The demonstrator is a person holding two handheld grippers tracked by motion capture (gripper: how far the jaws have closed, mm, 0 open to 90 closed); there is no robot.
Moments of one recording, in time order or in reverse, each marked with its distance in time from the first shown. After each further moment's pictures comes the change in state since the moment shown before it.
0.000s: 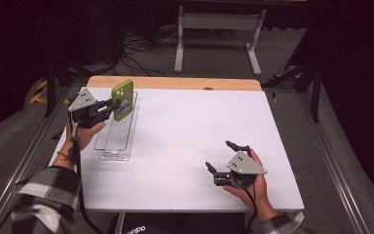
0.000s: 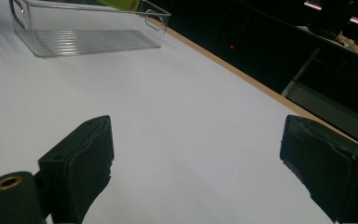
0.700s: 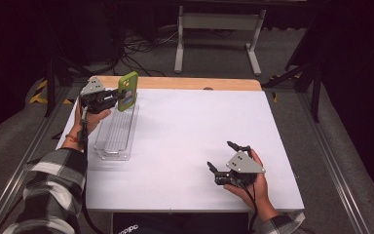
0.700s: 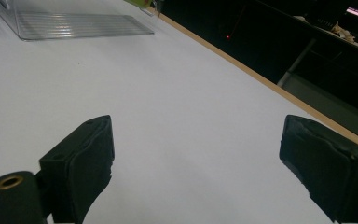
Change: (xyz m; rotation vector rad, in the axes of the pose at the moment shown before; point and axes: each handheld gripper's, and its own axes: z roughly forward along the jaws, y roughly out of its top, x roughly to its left) left arm 0.041 -0.001 0.049 0.068 -0.012 -0.004; right arm -0.003 -0.006 0.004 0.041 -0.020 -0.009
